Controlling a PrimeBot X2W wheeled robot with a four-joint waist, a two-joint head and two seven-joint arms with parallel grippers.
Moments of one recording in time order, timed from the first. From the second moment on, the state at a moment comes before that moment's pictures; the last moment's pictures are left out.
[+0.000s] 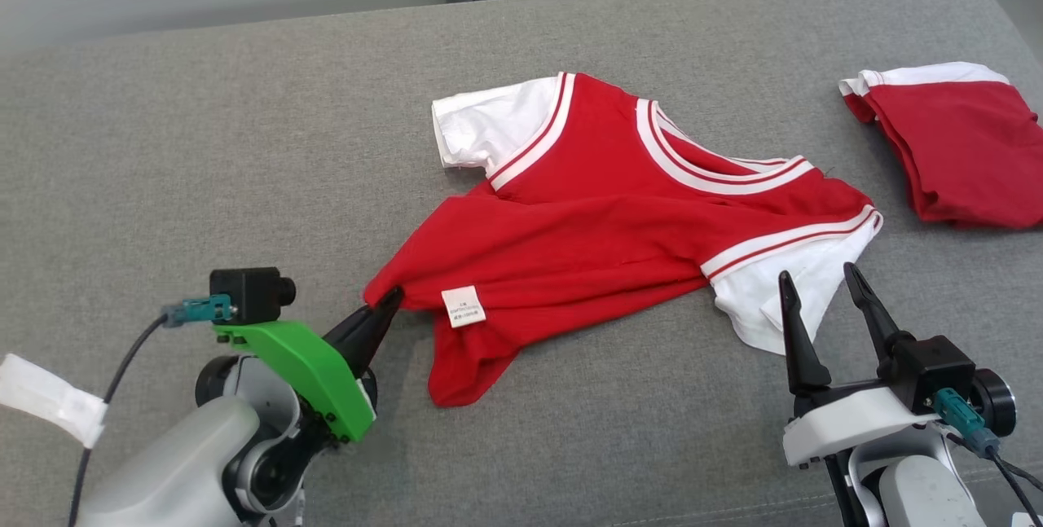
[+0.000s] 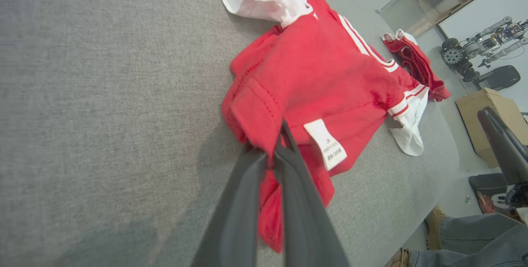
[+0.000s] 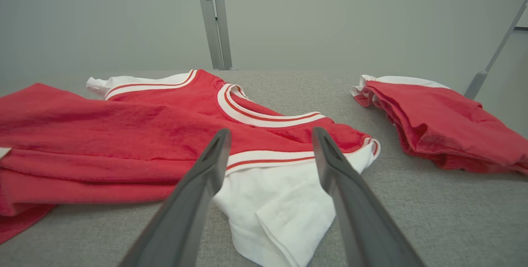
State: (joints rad) left arm -0.57 0.51 -1.01 0.33 -1.36 0.00 -0.08; right arm -0.08 -0.05 0.01 0.17 0.06 0.13 -0.26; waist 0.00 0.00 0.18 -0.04
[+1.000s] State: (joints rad) left arm -0.36 0.71 -1.07 0.08 -1.43 -0.04 -0.04; right arm -0.06 -0.05 0.01 0.18 0.05 0.13 -0.26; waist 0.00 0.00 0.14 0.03
